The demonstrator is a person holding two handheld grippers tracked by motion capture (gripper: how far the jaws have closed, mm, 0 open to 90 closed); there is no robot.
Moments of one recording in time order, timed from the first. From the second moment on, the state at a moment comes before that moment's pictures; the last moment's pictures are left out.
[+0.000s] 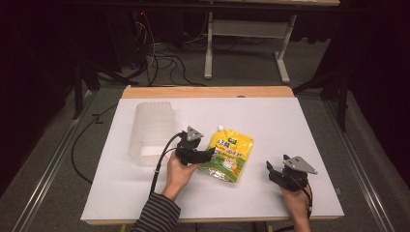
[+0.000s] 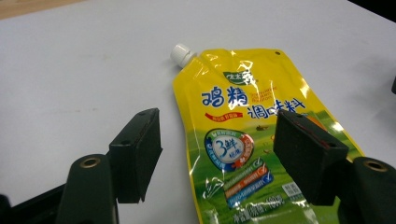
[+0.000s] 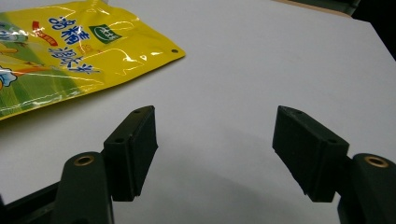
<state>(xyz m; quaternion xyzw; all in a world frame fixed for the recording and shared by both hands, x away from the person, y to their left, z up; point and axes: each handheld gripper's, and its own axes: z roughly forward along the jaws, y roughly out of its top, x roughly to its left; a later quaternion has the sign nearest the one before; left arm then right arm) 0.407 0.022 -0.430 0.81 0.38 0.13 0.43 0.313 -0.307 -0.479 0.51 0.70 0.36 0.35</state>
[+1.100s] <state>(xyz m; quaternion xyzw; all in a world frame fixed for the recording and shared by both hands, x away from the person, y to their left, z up) 0.460 -0.020 -0.470 0.84 0.40 0.08 0.34 0.314 -0.306 -0.479 0.51 0.71 0.35 0.34</state>
